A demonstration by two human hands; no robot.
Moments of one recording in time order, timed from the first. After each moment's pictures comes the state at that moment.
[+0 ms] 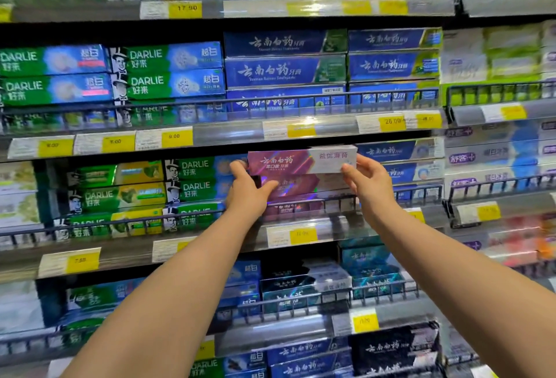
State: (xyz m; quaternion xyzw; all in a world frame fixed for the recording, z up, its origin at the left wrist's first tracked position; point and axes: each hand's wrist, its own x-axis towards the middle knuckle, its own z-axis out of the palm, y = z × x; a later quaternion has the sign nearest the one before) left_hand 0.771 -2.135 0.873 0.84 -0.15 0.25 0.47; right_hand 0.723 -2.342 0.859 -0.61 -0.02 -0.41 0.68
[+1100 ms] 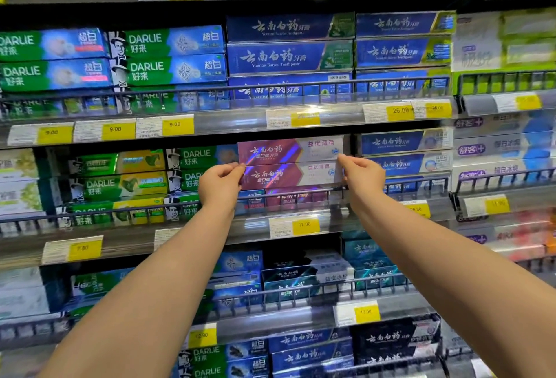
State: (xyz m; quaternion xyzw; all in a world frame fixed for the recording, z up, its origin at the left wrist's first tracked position) left_hand 0.793 -2.107 0.866 0.63 -0.06 0.24 0.73; right_hand 0.737 -2.317 0.866 -0.58 0.12 -0.40 0.69
